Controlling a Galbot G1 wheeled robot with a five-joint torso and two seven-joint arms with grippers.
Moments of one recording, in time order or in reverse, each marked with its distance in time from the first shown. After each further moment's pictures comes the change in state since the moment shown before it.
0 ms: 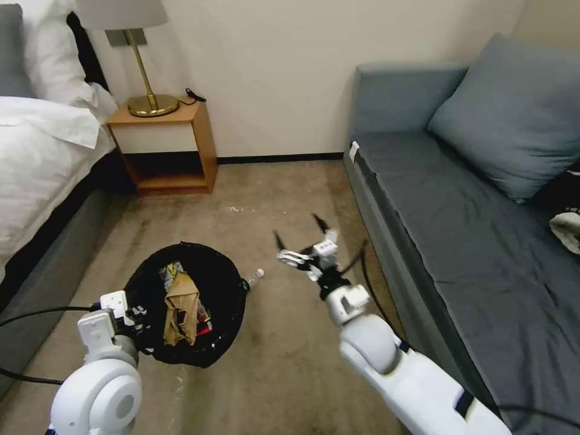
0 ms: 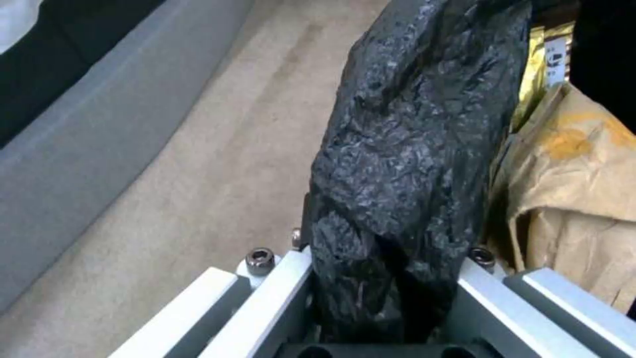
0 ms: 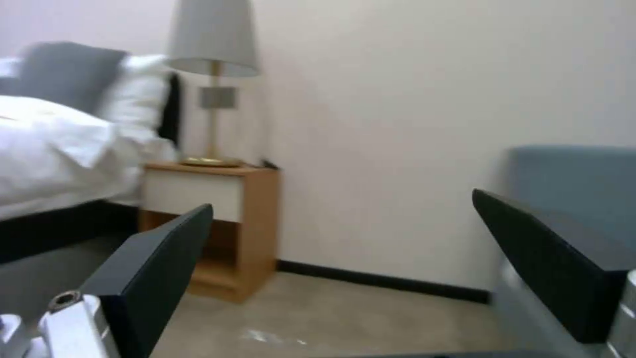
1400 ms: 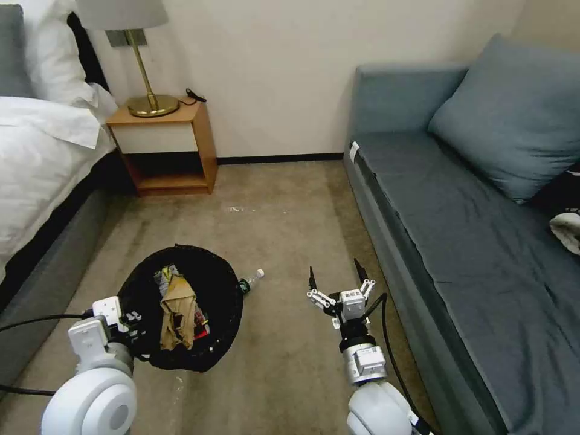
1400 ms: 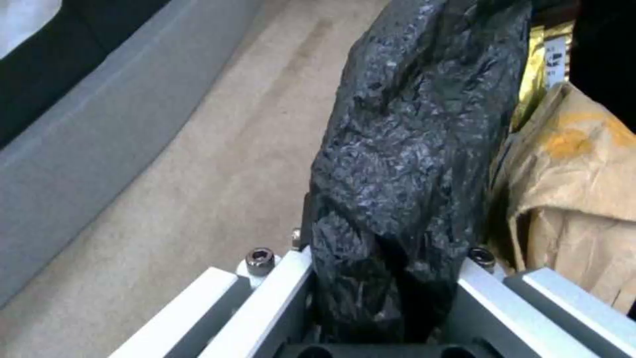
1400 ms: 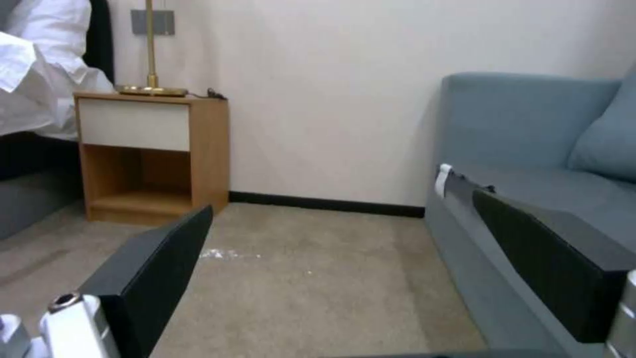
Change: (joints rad) left arm 0.053 -0.037 -0.031 -0.043 0.010 -0.001 0.000; right arm -0.383 0.079 0.108 0.139 -0.256 -0.103 0.210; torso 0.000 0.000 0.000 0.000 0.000
